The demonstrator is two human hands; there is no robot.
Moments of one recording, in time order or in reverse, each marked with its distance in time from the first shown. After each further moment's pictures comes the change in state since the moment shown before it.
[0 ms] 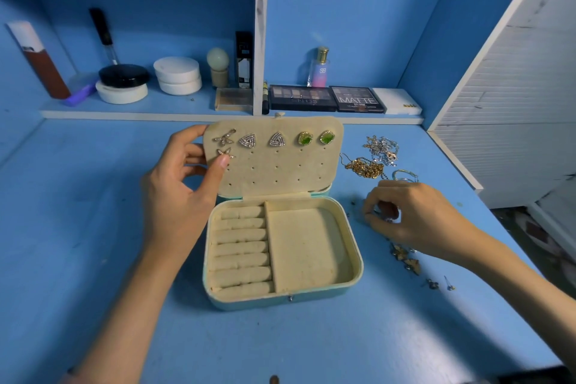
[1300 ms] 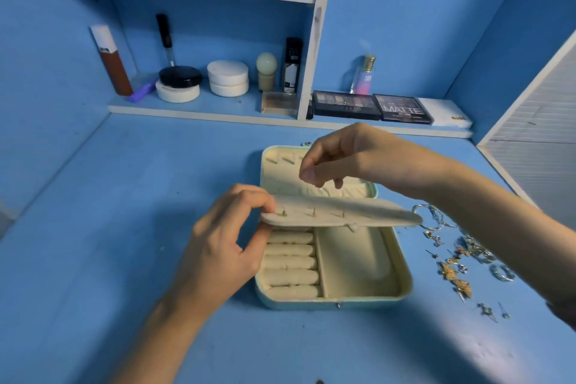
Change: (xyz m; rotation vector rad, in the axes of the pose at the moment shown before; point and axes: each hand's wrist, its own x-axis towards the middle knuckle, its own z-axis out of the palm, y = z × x) left_hand -0.040 0.010 -0.032 0.213 -0.132 0.360; right_hand 0.095 -0.109 -0.028 0.749 -0.411 -0.054
